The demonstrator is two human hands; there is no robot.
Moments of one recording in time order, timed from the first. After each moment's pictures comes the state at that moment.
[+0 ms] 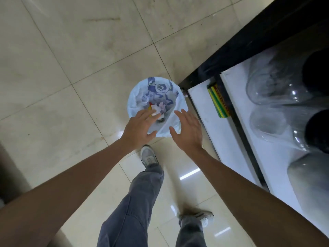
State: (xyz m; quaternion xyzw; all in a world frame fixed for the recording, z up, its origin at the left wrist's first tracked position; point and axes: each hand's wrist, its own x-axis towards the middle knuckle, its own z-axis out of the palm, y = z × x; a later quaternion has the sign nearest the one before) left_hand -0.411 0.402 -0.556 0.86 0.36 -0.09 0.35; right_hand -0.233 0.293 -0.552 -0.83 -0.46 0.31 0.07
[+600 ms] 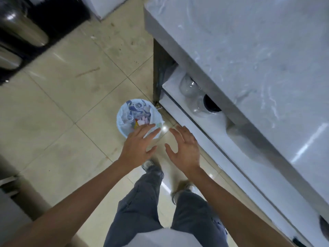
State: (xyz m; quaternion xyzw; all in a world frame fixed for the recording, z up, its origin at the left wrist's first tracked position) left_hand -0.369 0.317 -0.327 0.93 0.24 -0.04 0.28; right_hand -0.227 0.165 -0.324 -0.88 -0.41 0.21 0.12
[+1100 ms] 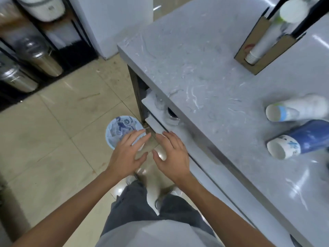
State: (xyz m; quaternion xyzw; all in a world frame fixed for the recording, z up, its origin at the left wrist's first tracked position) left_hand -0.342 0.184 -0.202 0.93 0.25 0.10 0.24; right_hand -0.196 0.049 -0.204 -0.82 -0.48 0.11 0.29
